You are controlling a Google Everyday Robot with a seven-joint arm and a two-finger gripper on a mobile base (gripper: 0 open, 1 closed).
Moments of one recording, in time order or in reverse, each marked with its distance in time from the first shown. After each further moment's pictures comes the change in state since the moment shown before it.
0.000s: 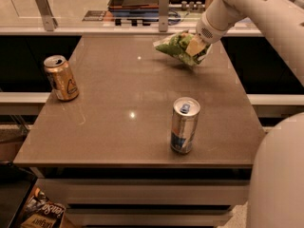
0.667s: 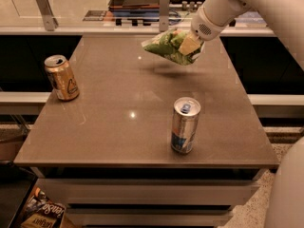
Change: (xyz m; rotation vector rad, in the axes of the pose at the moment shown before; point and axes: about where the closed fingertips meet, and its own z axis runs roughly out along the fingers) arm -0.023 0.043 -0.029 -0.084 -0.056 -0.109
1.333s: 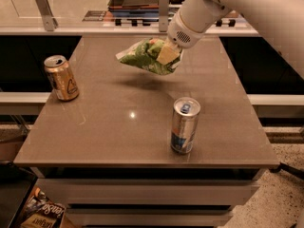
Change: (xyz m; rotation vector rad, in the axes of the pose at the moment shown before) arm -0.040 0.075 0.001 -0.089 -0.018 -0.101
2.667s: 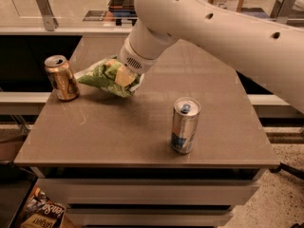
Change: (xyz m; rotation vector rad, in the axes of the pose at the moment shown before) arm -0.069 0.108 0.045 -0.030 -0.029 0.007
